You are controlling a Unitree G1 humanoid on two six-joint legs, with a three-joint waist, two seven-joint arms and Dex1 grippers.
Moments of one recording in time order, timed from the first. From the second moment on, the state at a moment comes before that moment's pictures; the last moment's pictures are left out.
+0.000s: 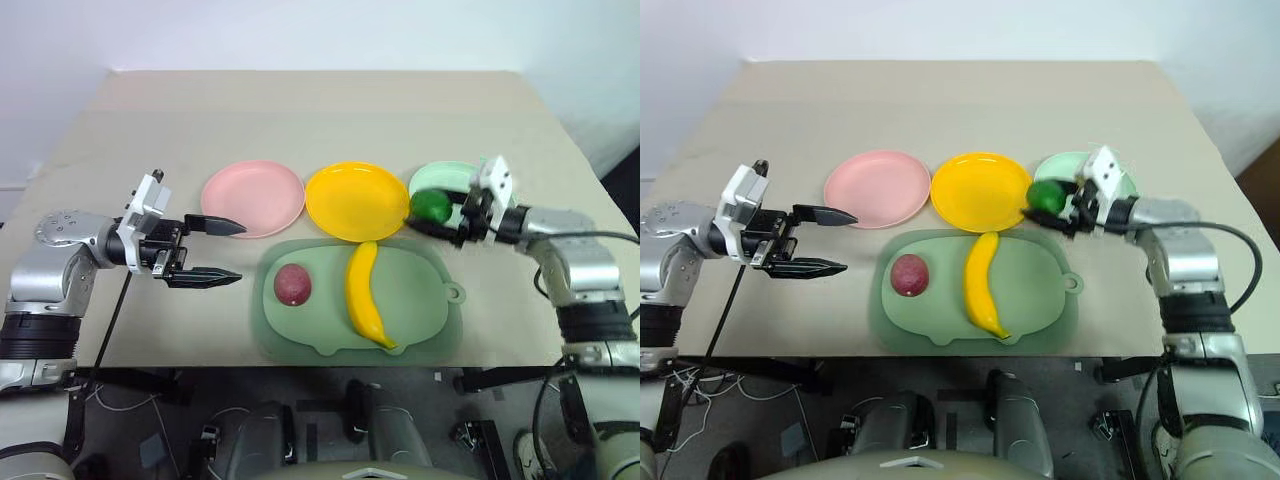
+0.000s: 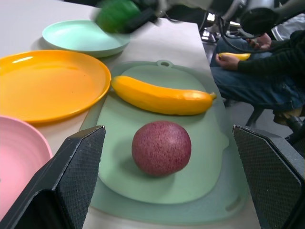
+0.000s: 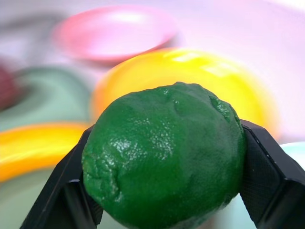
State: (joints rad) left arm -0.52 0.84 0.06 0.18 -0.58 0.33 -1.59; right arm -0.69 -0.66 -0.05 0.39 0.32 0.27 1.00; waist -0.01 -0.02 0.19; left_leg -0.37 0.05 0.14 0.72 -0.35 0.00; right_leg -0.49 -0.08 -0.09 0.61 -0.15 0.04
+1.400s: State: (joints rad) left arm -0.51 0.81 0.07 0.18 -0.58 0.32 -1.58; right arm -0.32 -0.30 -0.18 -0.42 0.65 0.85 0.38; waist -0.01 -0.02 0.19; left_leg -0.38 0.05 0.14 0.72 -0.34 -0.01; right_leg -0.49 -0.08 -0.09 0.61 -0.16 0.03
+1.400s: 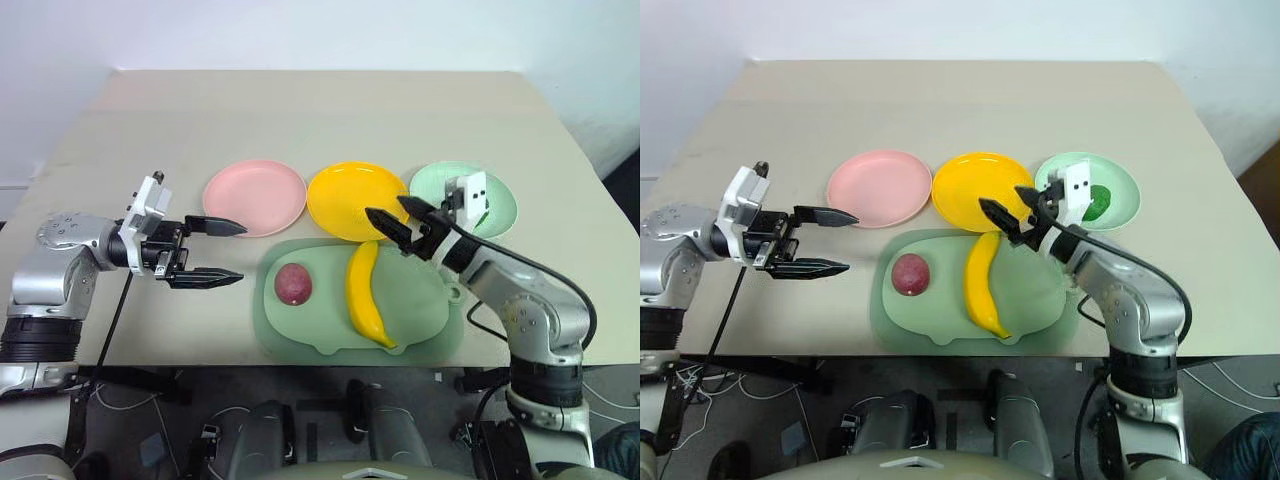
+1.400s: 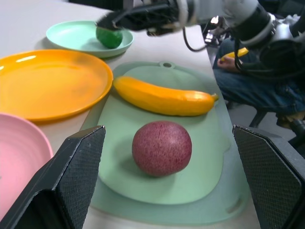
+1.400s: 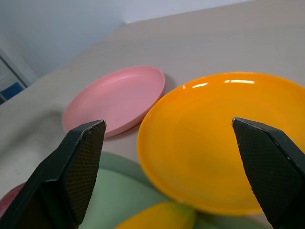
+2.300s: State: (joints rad) left arm -0.59 0.81 0.01 0.27 -0.57 0.30 -1.61; right arm -0.04 -0.23 0.00 -0.48 0.55 0.74 0.29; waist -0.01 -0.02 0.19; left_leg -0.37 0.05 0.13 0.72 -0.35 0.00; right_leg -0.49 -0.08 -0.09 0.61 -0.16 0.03
